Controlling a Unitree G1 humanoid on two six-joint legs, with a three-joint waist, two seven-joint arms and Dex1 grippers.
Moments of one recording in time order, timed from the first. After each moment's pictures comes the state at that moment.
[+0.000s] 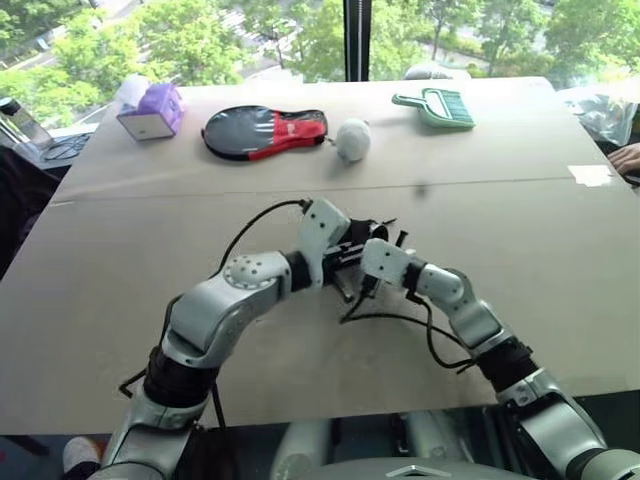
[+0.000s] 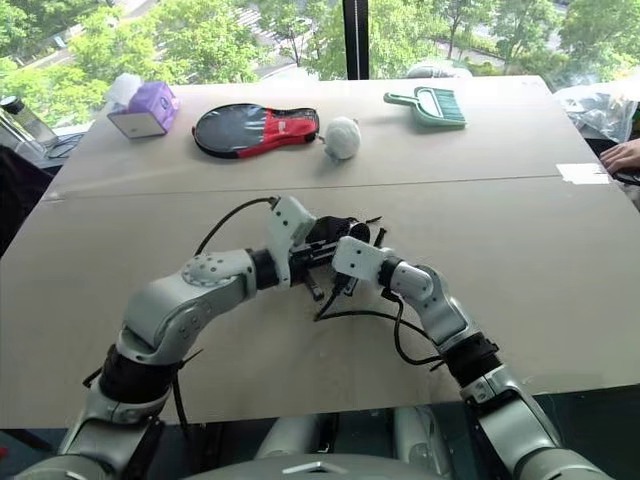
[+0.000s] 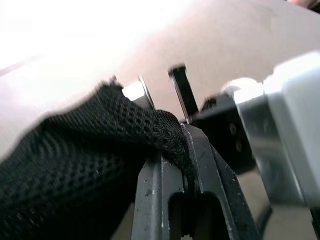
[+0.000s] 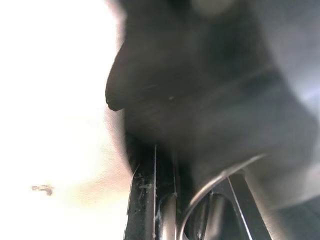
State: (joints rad) left arm -0.53 0.53 -0.17 -0.33 -0.49 0.85 -0.40; right arm -0.44 -0.22 0.40 0.18 -0.17 -0.14 0.61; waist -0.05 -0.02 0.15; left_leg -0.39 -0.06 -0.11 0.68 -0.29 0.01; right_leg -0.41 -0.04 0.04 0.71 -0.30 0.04
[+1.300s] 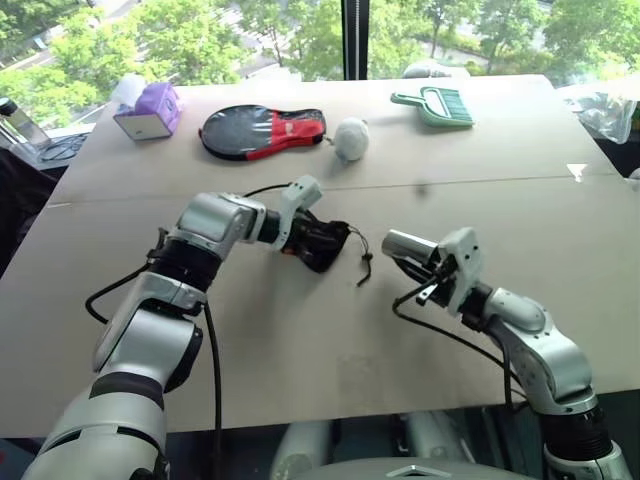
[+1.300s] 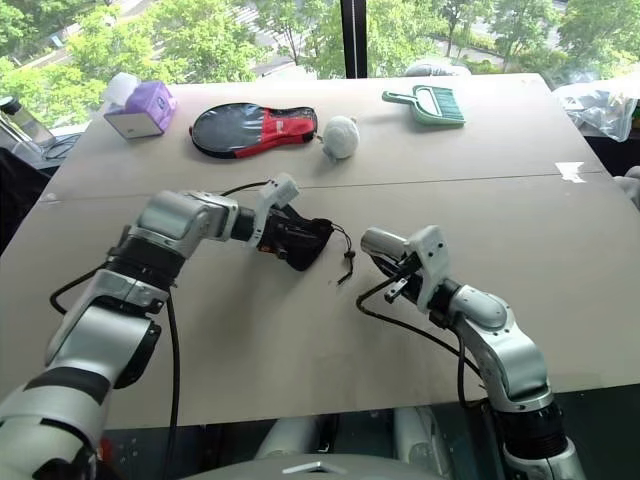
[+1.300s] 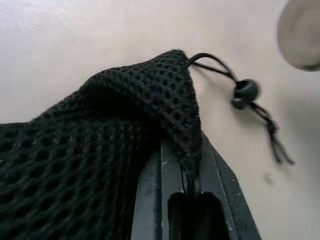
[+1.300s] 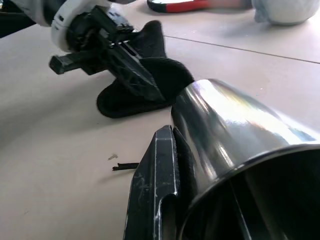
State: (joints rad) left arm -0.96 0.57 -0.47 0.54 -0.25 0.62 -1.05; right arm -0.12 -0.29 0.16 -0.41 0.32 0.52 0.54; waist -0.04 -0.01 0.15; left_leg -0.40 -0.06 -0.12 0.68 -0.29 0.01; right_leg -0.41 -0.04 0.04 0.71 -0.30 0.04
